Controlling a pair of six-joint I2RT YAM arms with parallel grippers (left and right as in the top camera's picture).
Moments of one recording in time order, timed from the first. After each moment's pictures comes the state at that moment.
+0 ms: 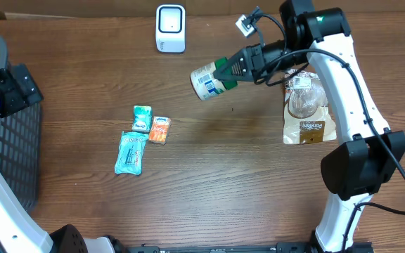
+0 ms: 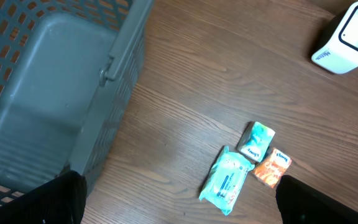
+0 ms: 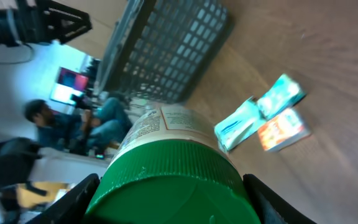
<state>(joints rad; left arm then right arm) 0.47 1.56 2.12 -1.57 0.09 -0.05 0.21 2.06 2.10 -1.41 -1.23 -0.36</state>
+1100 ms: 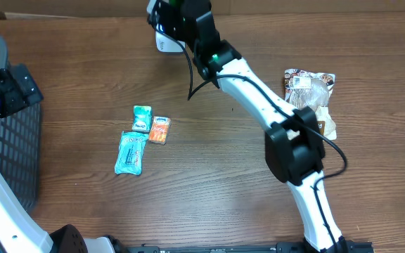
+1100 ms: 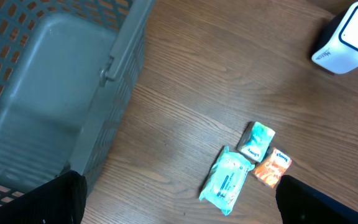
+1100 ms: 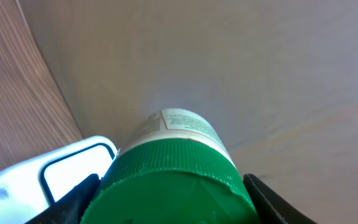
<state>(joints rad) 0.47 1.56 2.12 -1.57 0.09 -0.05 0.55 2.40 2.11 0.09 0.14 -0.91</state>
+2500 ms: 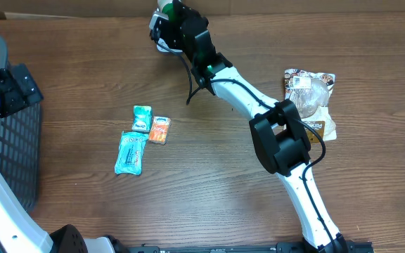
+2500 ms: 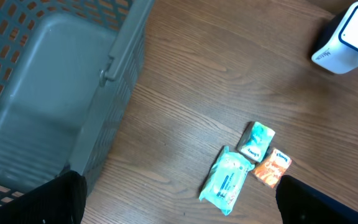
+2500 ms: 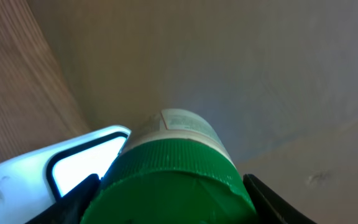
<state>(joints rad) 0.47 1.56 2.12 -1.57 0.09 -0.05 0.55 2.53 2.11 0.23 0.14 -0.87</state>
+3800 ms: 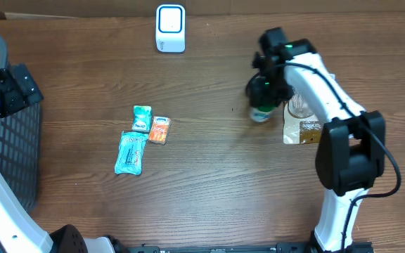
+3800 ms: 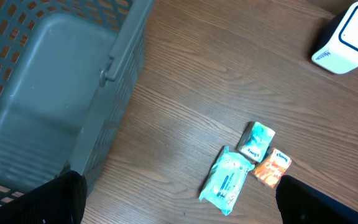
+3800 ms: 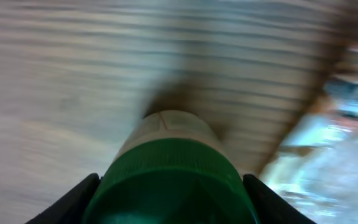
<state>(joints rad) 0.47 1.56 2.12 -1.57 0.09 -0.05 0.21 2.11 1.72 -1.09 0.00 0.01</state>
